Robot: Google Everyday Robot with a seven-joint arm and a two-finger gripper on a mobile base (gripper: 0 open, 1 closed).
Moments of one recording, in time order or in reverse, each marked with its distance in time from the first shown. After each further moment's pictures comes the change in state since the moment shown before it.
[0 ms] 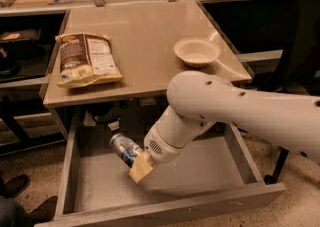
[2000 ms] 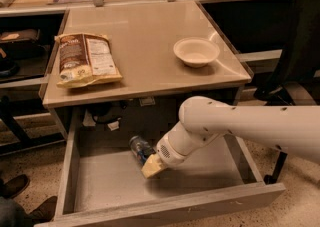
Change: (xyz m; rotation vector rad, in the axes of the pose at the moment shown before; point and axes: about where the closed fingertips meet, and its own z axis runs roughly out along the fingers) arm 0.008 -0.084 0.070 0.010 -0.069 0.176
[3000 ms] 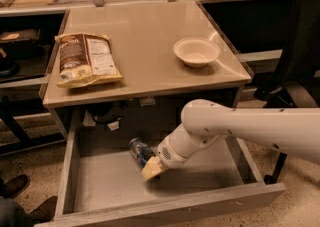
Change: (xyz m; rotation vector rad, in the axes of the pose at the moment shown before) arm 0.003 -0.002 0.013 -0.052 0.000 0.001
